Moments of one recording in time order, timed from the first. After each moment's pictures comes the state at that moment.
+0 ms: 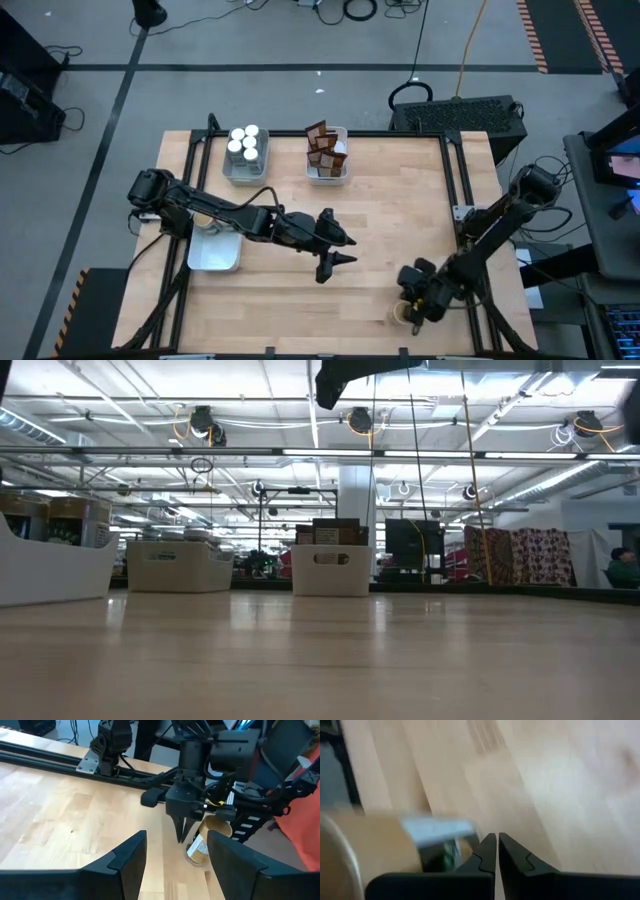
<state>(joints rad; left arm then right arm) -0.24 1.73 1.28 0.11 -0.06 -0.31 0.86 1.46 0.72 -0.37 0.24 1.30</state>
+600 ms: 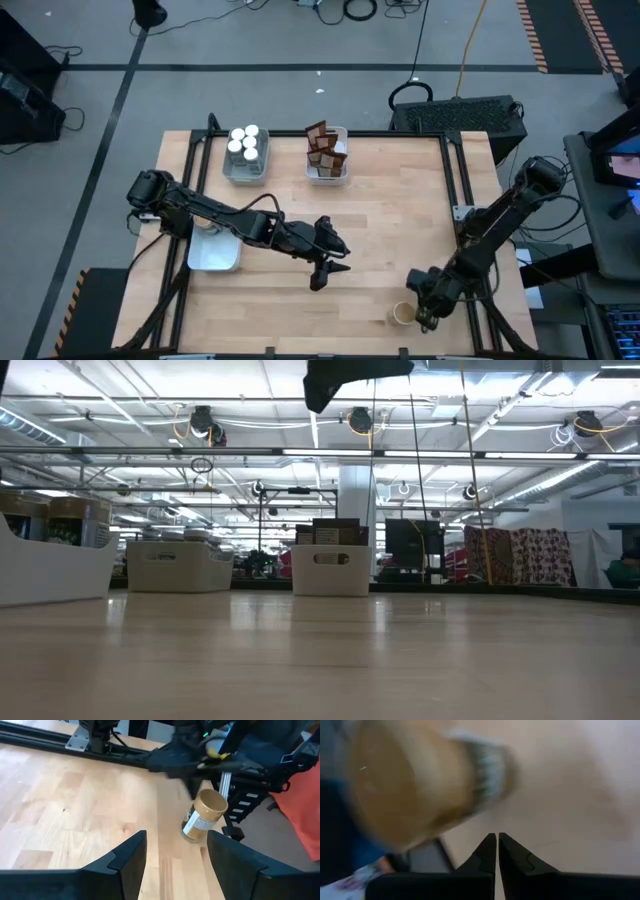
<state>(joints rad) -0.27 1.73 1.28 0.02 -0.06 -0.31 0.86 1.35 0.72 -0.41 -0.06 1.46</state>
